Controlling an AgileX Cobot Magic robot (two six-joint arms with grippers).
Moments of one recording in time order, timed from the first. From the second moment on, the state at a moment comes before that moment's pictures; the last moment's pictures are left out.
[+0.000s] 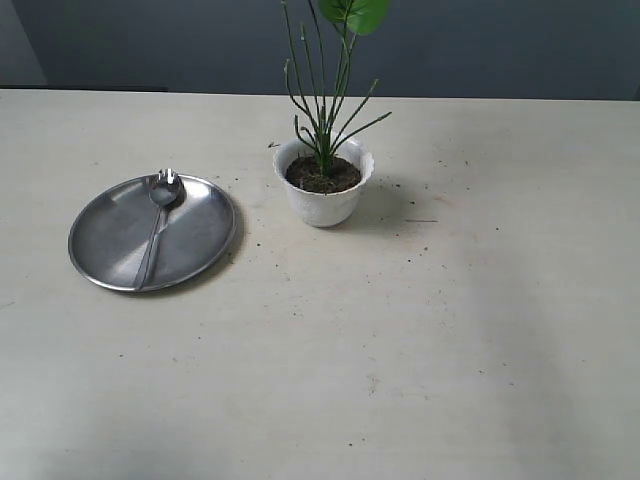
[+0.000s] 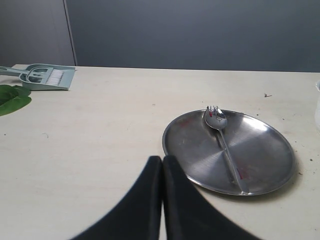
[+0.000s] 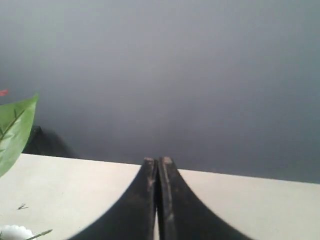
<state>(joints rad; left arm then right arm) 0.14 0.01 -0.01 0.02 0.29 -0.07 0.09 1.34 -1.04 -1.75 -0.22 1.76</state>
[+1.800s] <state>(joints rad) 0.14 0.01 -0.01 0.02 0.29 -0.07 0.00 0.20 -0.40 -1.74 -0.15 1.75</state>
